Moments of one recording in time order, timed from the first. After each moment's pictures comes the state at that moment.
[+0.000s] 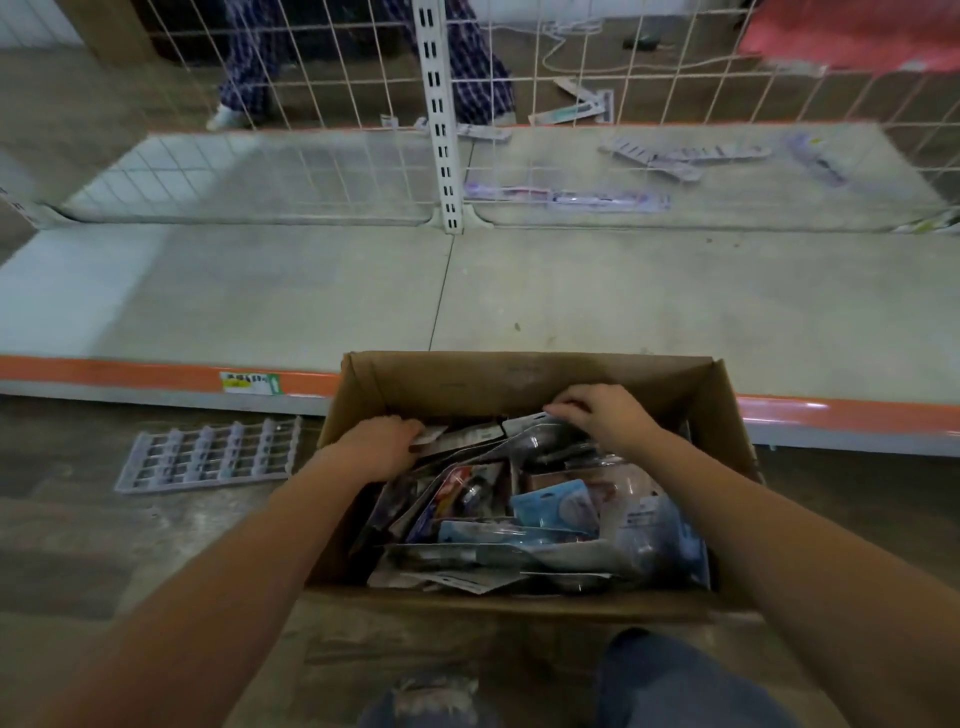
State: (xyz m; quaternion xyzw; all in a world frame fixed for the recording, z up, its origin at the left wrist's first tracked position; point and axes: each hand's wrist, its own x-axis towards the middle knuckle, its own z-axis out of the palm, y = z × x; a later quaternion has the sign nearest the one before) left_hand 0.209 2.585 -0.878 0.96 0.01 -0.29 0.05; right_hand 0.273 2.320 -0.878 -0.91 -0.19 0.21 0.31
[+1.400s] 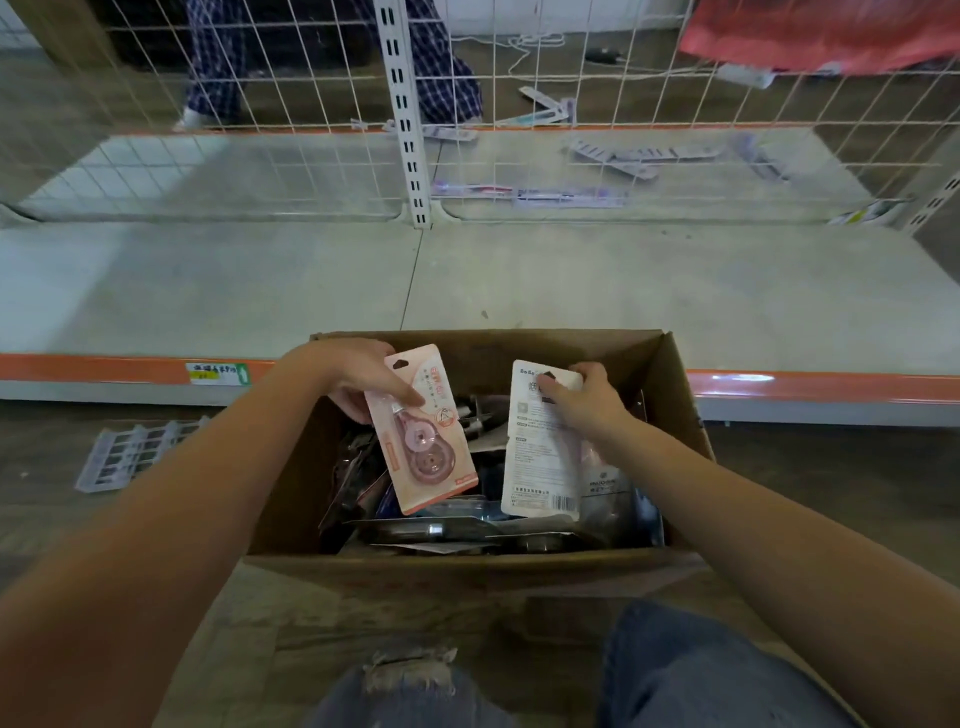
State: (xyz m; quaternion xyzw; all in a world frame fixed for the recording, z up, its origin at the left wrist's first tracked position) left_hand 0.231 2.566 -0.806 0.87 0.15 -0.34 0.31; right_hand 0.230 2.315 -0.860 -0.82 0.12 0.21 0.53
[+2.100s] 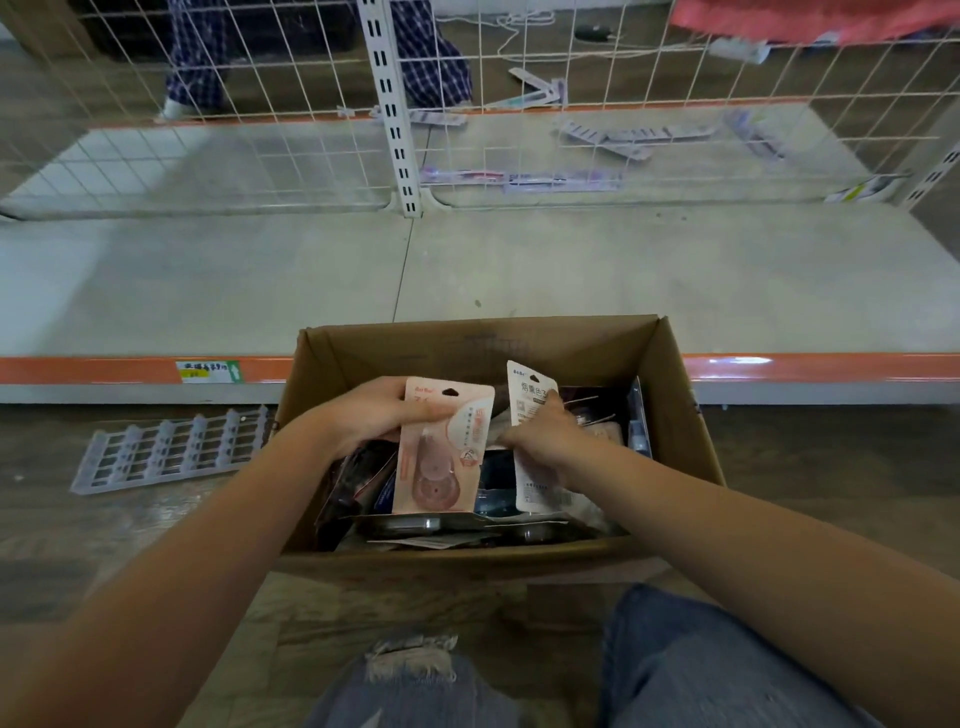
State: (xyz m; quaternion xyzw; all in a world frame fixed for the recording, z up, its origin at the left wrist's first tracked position) left_hand 0.189 2.542 -0.837 0.80 0.10 -0.30 0.51; right_hand 0.200 2.343 -0.867 -0.81 0.16 0.31 0.47
